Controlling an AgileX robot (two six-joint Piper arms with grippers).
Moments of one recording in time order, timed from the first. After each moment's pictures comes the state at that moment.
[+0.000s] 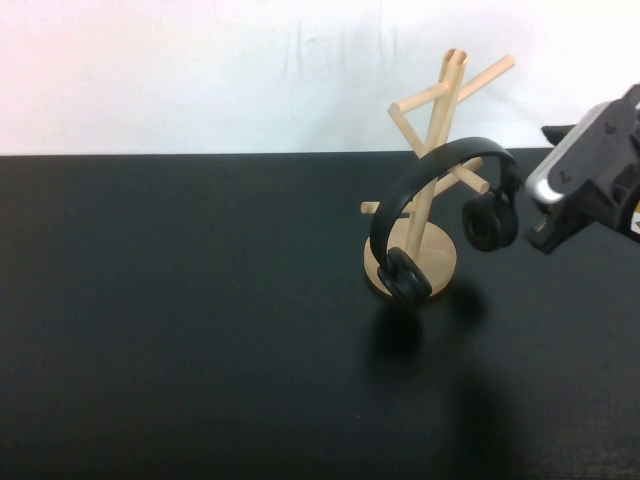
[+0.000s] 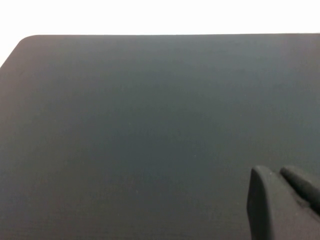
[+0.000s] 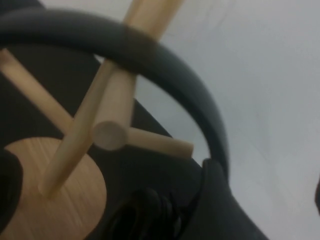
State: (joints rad) right arm 0.21 1.58 -0.83 -0.59 -0.56 -0.16; left arm -0.15 -0.02 0.02 0.23 0.38 -0.20
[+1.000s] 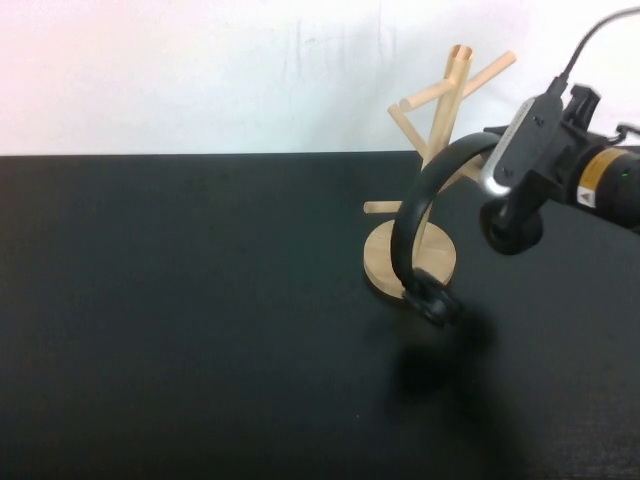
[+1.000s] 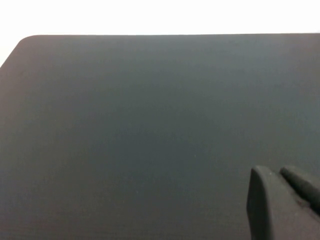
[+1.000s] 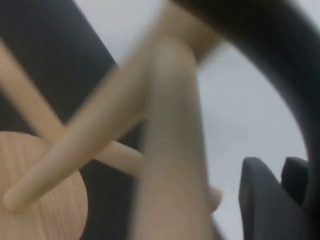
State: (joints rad) right arm 0.24 1.65 -0.99 -0.79 -0.53 -0.22; left arm -0.15 -0.02 0.02 0.23 0.38 -0.20
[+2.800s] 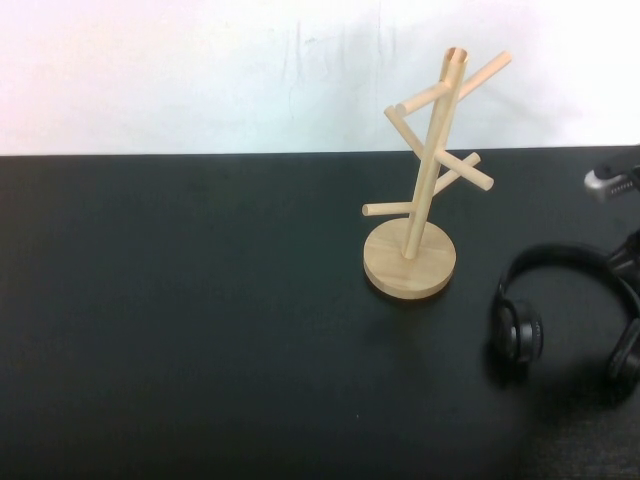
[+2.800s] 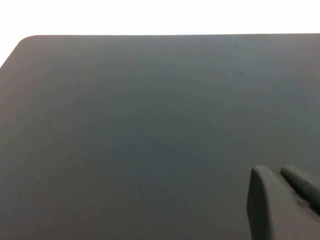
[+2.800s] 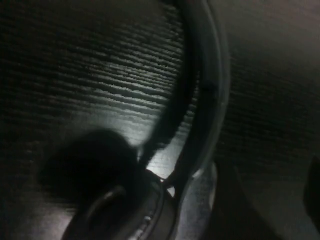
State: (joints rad) right arm 0.18 1.73 -1.21 -0.51 0.78 0.18; left arm -0.15 -0.02 0.02 0.23 0.38 -0.20
